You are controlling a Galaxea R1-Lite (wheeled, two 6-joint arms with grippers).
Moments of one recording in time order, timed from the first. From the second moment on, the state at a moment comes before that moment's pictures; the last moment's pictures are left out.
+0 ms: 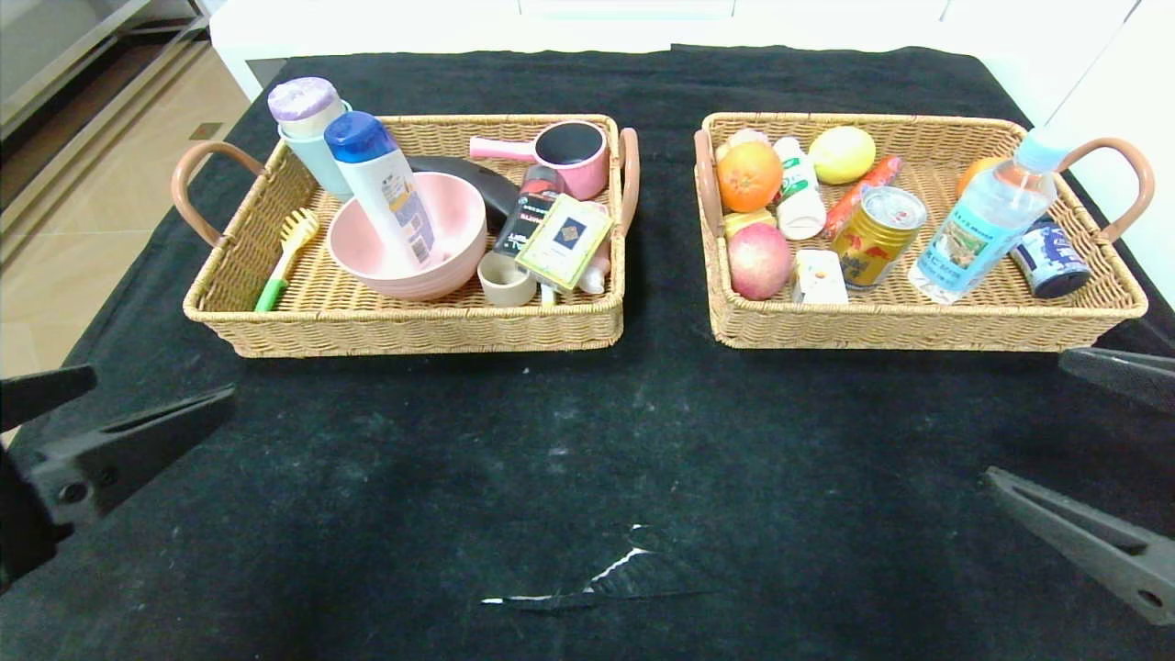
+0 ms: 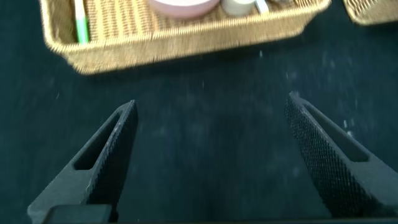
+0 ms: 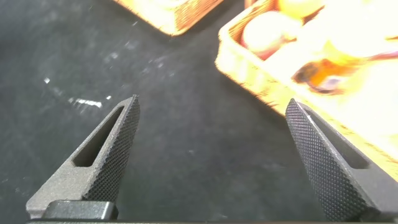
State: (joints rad) left arm -0.41 0.88 -0.77 0.06 0.21 -0.03; right arm 0.46 0.98 -0.52 -0.45 0.20 -0.29
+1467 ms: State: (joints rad) left arm 0.23 0.28 -0.78 0.39 -0.36 0.04; right arm 0.00 0.29 -0.70 0.38 0.18 -0.35
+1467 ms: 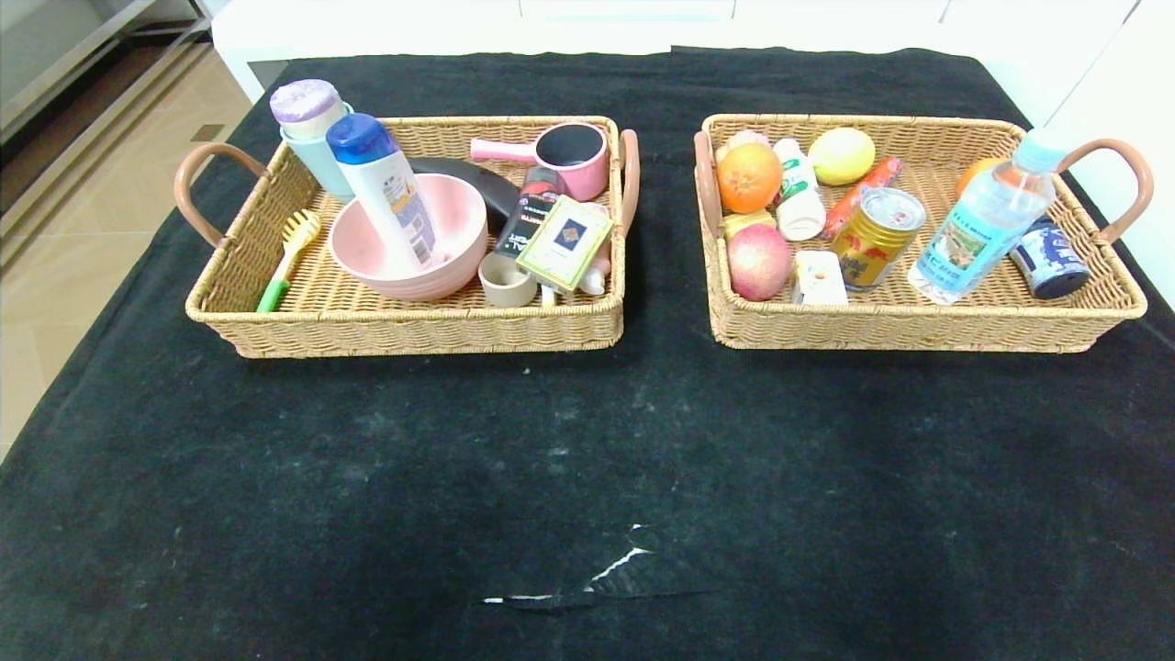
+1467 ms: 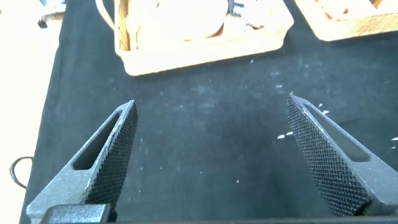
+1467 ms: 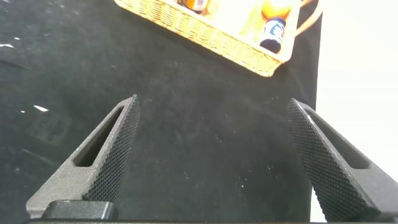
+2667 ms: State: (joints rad) left arm 0.00 0.02 -0.28 0.17 -0.17 0.16; right arm -0.01 0.00 -0.29 0.22 0.17 -0.20
